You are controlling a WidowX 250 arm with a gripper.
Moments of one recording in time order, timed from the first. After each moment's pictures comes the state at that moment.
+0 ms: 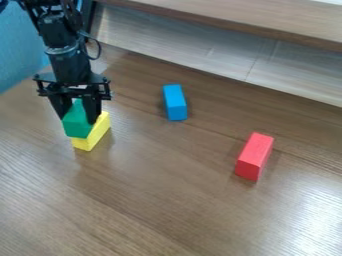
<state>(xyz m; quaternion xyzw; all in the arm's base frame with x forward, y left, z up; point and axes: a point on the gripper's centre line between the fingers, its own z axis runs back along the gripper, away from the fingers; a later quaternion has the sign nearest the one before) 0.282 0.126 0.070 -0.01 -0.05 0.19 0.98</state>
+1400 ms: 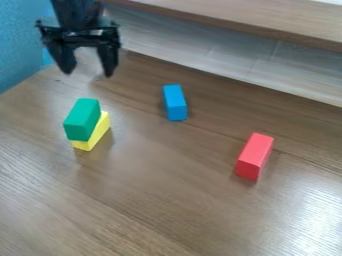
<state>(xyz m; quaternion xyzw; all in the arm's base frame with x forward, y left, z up) 0.297 0.100 0.146 -0.01 -0.13 0.16 0.98</state>
